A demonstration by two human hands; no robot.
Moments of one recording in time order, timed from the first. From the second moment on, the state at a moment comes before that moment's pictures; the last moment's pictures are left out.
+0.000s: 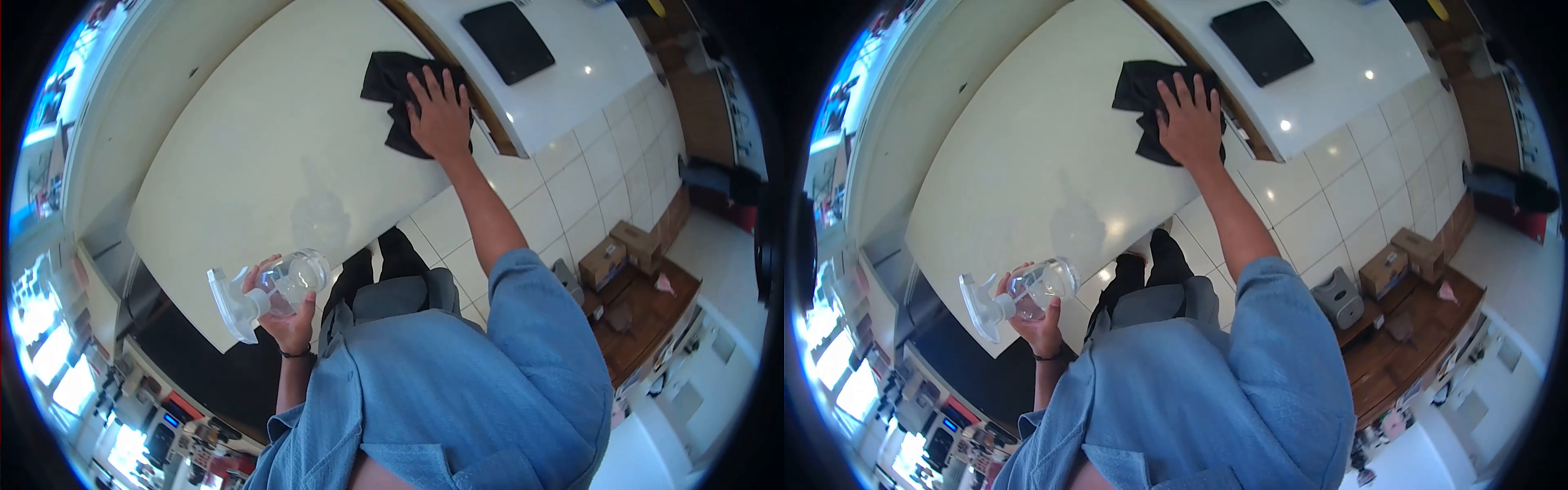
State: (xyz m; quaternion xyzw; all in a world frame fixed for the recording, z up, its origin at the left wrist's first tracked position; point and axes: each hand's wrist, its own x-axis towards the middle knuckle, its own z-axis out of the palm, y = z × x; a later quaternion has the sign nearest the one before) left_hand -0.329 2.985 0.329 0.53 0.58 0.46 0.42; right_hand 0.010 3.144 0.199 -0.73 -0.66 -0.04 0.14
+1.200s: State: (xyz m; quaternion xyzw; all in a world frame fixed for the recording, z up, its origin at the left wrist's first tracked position) left_hand -0.396 2.969 0.326 0.43 0.68 0.50 0.34; right_hand -0.133 3.317 0.185 -0.66 -0.74 0.01 0.12
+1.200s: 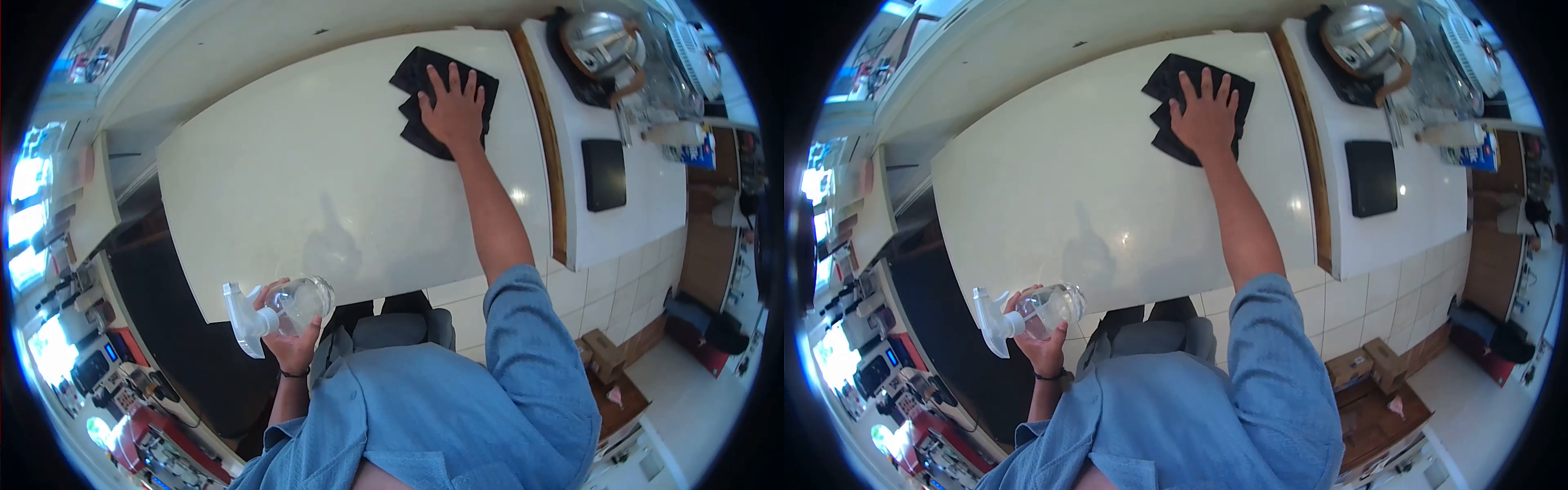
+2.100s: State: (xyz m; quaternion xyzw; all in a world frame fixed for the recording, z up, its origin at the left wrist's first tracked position) left_hand -0.403 2.993 0.330 0.49 0.60 0.49 0.40; right_hand -0.129 3.123 0.210 -0.67 -0.72 0.04 0.15
